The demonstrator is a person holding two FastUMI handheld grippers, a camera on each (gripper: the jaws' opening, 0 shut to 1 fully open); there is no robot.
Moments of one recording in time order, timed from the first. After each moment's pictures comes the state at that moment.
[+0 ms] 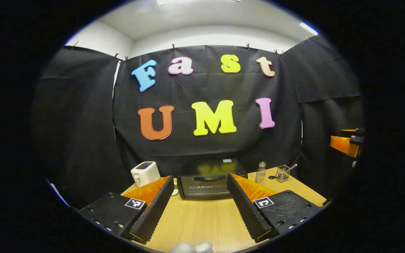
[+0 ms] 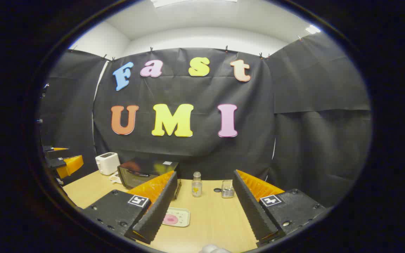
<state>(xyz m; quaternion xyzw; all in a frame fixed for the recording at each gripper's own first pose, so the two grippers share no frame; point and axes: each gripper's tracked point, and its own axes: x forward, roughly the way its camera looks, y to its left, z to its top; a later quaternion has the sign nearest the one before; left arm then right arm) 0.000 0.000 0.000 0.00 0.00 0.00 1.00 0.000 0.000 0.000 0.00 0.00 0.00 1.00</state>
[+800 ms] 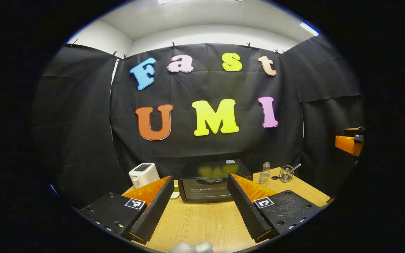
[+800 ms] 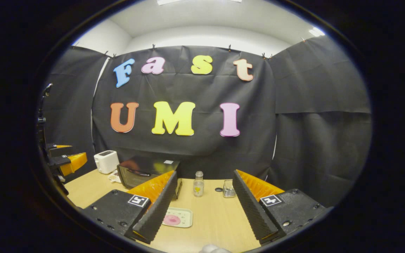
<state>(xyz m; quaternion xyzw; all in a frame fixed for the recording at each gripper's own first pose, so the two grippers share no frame) 0.036 0.013 -0.008 0.00 0.00 -0.01 1.00 0.013 0.019 0.003 -0.01 0.00 -0.01 1.00</state>
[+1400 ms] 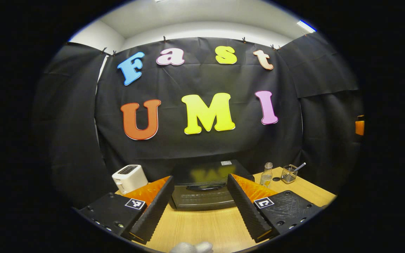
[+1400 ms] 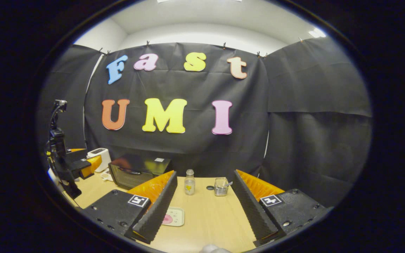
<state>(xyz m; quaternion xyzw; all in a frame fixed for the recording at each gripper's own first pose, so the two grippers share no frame) 0.143 -0.019 -0.037 0.01 0.00 -0.04 1.00 0.014 -0.007 0.003 -0.02 0.02 -0.05 1.00</state>
